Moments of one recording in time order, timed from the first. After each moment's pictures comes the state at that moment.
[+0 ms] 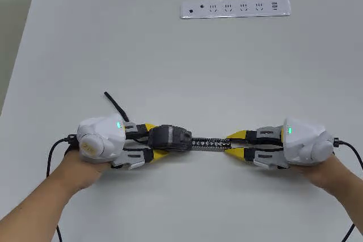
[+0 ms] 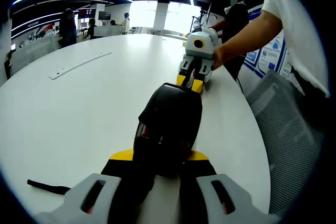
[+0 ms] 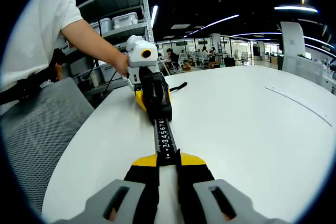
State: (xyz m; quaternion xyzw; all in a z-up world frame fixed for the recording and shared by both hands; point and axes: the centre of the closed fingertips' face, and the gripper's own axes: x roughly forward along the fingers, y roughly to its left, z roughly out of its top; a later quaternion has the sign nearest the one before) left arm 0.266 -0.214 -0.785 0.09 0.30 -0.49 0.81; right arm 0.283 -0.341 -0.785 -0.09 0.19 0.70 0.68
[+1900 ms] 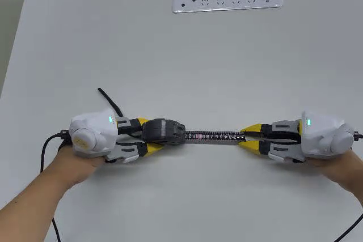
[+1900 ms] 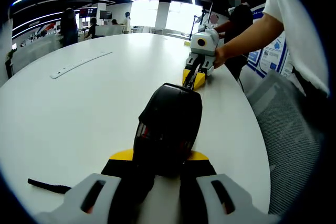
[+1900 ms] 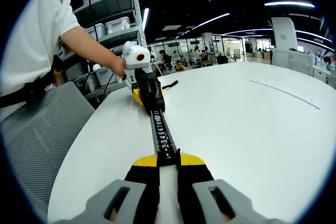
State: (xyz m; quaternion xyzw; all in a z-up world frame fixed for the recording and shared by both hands) left arm 0.266 -0.214 -0.785 0.09 0.31 -0.48 0.82; right arm 0.286 -0.380 -0.775 -0.07 0.21 0.68 0.70
